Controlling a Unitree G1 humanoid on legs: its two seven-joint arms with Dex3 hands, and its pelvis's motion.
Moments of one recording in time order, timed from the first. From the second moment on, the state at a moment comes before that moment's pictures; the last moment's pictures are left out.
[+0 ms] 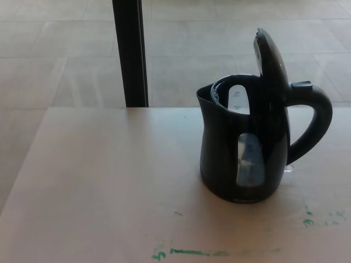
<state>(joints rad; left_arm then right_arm) 0.04 0.47 0.38 1.09 -0.08 0.03 -0.16 0.22 -0.40 -0.59 0.97 0.14 -0.06 0.16</state>
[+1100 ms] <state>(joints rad) 0.00 0.54 0.58 1.23 -0.24 0.03 -0.28 -0.33 -0.66 -0.62 0.25 0.38 0.01 0.19</state>
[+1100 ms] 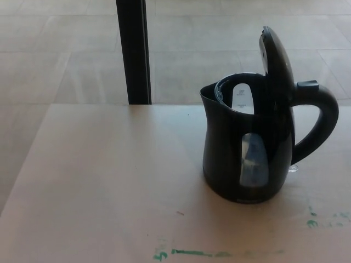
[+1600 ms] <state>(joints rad) 0.01 0.55 0.57 1.23 -0.26 0.03 -0.29 -0.52 -0.60 -0.18 0.08 0.26 0.14 0.16</state>
